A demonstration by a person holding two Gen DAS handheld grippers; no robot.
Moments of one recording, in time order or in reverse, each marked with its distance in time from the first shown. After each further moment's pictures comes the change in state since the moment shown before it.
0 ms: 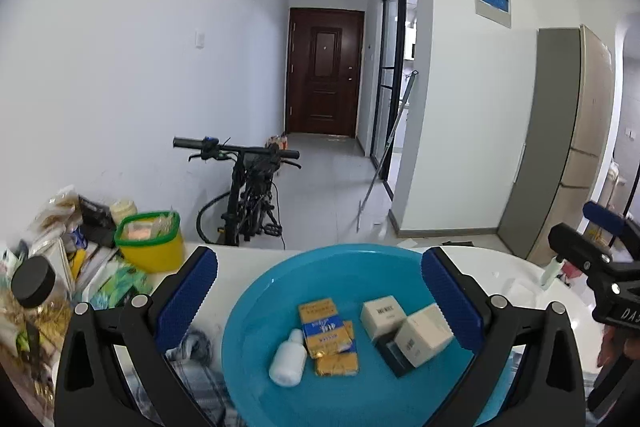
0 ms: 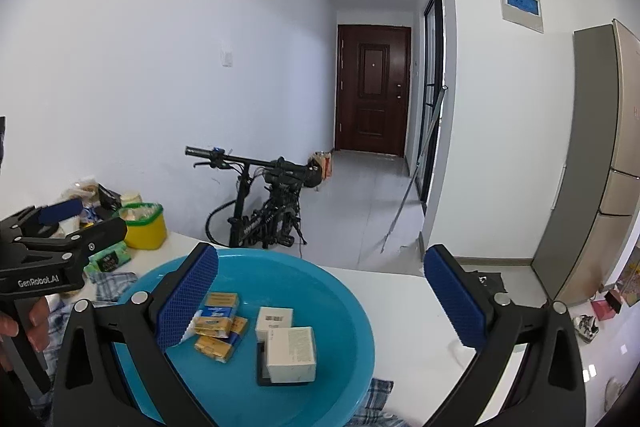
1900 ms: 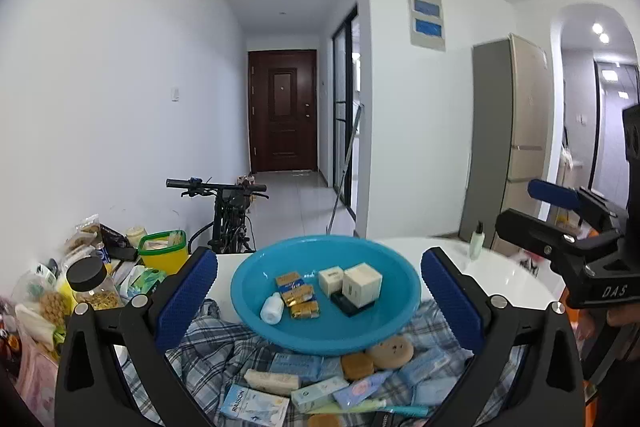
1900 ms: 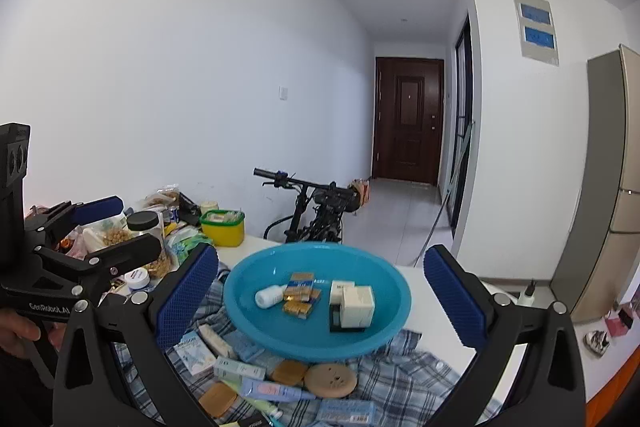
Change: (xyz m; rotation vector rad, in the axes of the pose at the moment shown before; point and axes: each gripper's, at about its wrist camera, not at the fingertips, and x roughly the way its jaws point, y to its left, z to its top) left arm -0.228 -0.023 -0.055 0.146 -0.136 -0.129; right arm -0.182 0.049 -0.029 -0.035 -0.098 0.138
